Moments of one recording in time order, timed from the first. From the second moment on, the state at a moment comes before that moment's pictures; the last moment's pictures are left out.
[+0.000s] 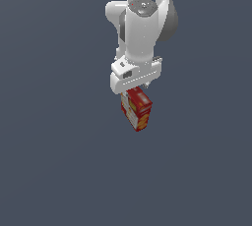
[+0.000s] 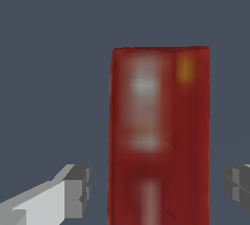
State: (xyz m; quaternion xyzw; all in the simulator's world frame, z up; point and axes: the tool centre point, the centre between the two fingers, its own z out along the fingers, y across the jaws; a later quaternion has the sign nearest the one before) arm -0.054 0.040 0.224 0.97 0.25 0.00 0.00
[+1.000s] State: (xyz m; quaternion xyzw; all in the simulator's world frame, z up) arm -0.054 0.040 0.193 0.97 0.25 0.00 0.00
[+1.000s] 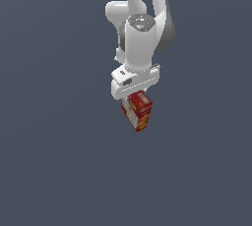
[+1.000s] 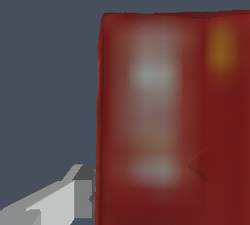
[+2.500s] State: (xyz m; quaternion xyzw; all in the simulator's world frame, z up) arm -0.054 -0.113 0.381 0.97 0.25 0.00 0.00
